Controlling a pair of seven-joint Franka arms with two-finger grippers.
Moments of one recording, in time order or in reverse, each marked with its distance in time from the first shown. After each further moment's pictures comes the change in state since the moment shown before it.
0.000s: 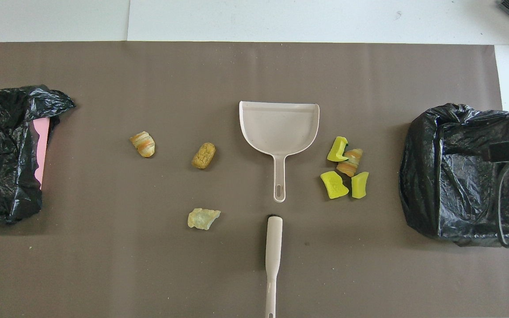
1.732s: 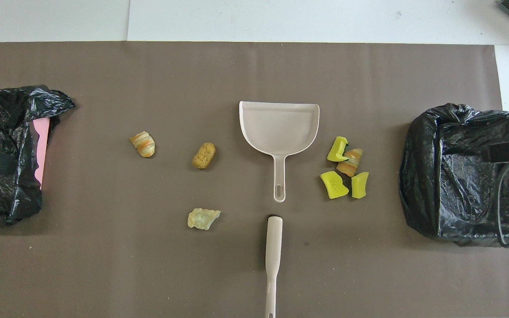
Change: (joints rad) left arm -0.015 -0.013 -0.028 -0.017 -0.004 -0.003 0.000; right arm 0.000 0.000 0.000 -0.006 -0.012 0.000 0.000
